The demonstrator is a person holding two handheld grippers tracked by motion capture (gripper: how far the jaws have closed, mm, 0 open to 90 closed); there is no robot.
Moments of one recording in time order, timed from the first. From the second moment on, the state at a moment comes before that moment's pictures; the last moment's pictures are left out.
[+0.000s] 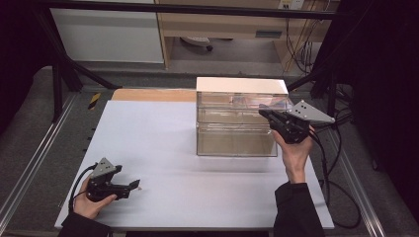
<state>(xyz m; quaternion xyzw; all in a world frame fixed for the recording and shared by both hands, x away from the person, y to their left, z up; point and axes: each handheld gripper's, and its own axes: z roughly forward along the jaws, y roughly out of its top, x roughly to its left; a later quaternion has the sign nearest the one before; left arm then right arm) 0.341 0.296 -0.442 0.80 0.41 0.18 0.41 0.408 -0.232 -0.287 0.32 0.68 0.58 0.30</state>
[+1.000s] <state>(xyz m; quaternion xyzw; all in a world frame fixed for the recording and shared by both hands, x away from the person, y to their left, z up) 0.335 0.295 -0.429 0.80 0.42 0.17 0.40 0.417 -0.231 -0.272 0.32 0.68 0.58 0.31</state>
